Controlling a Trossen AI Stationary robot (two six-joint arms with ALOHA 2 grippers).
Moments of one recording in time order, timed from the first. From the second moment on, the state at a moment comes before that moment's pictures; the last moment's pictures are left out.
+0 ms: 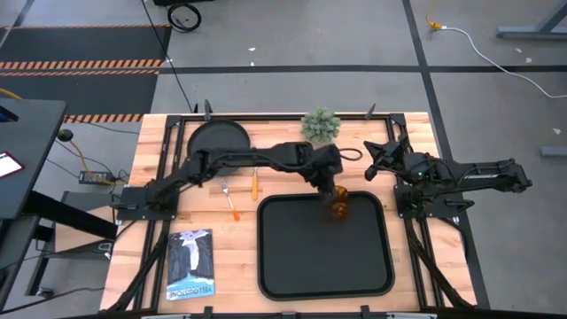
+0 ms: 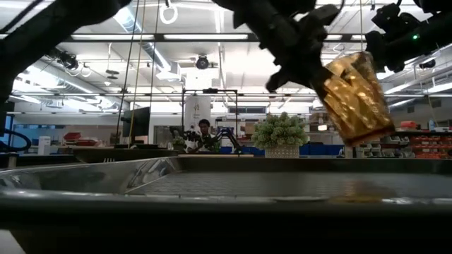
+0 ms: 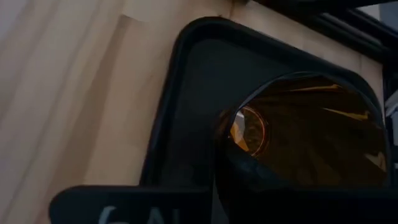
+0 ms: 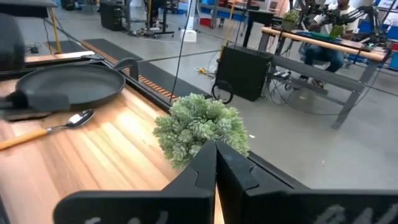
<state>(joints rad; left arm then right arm) 0.07 2.38 2.29 -0.76 0.16 -0.30 -0.01 0.37 0.32 -0.21 0.81 0.06</state>
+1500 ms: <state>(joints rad) 0.03 2.47 2.33 -0.60 0.13 -0.20 -0.01 0.37 0.32 -0.22 0.77 0.07</state>
